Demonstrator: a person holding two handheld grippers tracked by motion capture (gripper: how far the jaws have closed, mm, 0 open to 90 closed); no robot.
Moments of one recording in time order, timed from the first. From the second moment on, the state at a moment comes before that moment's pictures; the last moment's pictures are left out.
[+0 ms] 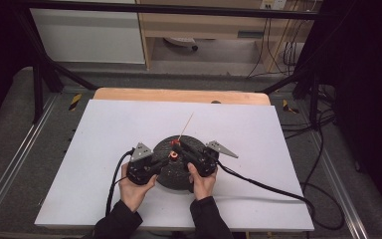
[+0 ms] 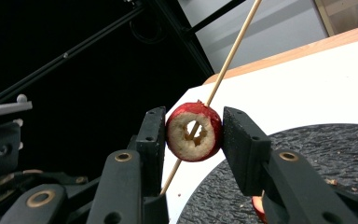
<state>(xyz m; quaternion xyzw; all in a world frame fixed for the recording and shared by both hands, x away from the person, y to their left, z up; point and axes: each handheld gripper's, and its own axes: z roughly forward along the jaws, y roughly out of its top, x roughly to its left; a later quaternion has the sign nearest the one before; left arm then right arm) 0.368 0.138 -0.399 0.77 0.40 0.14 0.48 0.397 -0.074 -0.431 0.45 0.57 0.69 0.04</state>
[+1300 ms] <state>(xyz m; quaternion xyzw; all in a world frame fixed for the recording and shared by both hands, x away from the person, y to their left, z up) 0.347 0.196 -0.416 0.79 0.38 0.14 0.45 0.396 -0.097 -0.421 0.42 0.75 0.51 0.08</state>
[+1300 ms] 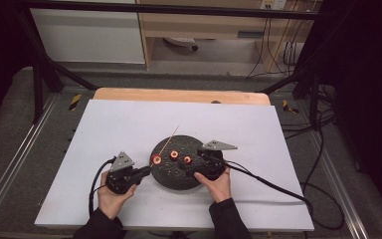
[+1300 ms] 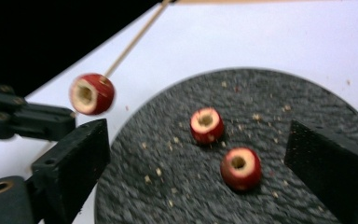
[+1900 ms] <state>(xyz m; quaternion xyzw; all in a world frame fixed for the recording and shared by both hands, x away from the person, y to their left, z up) 0.326 0.236 -0.432 0.80 0.38 0.13 0.43 0.410 -0.099 -0.411 0.40 0.82 0.41 0.08</state>
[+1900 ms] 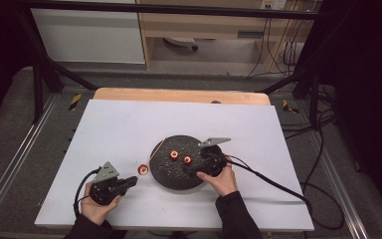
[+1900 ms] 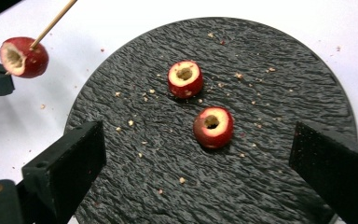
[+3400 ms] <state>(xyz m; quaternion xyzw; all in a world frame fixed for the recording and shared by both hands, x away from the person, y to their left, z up) 0.323 0.243 -0.434 0.80 0.38 0.13 0.44 0.470 -0.065 -0.409 0.42 0.88 0.23 -0.01</state>
